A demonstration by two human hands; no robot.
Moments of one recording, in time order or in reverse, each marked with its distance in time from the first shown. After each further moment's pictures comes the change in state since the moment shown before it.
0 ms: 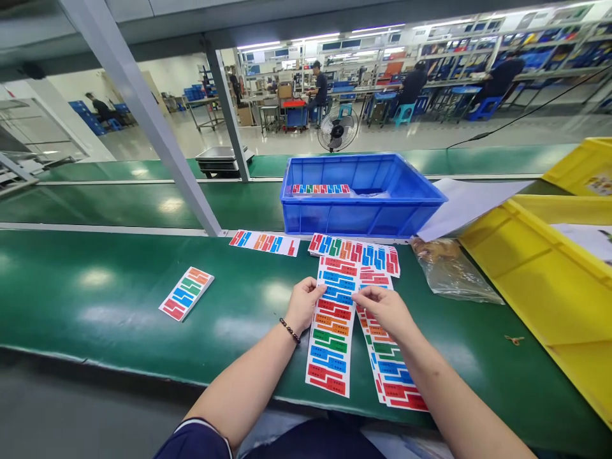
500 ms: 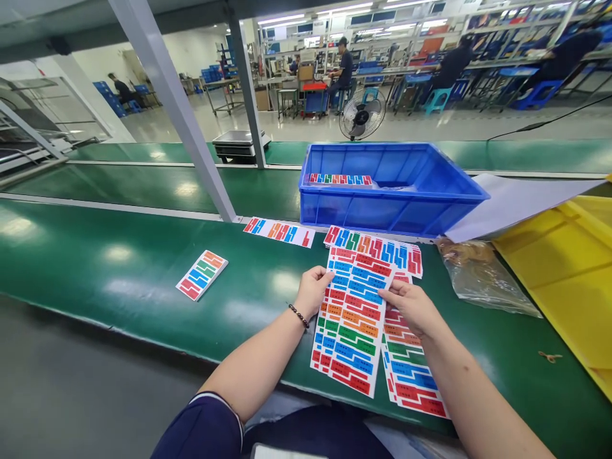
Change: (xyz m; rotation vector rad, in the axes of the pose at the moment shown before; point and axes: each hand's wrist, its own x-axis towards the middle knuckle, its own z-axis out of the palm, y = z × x) left_hand 0.010 0.002 -0.011 0.101 0.076 0.058; right_hand 0.017 0.012 -0.007 0.205 -0.084 0.131
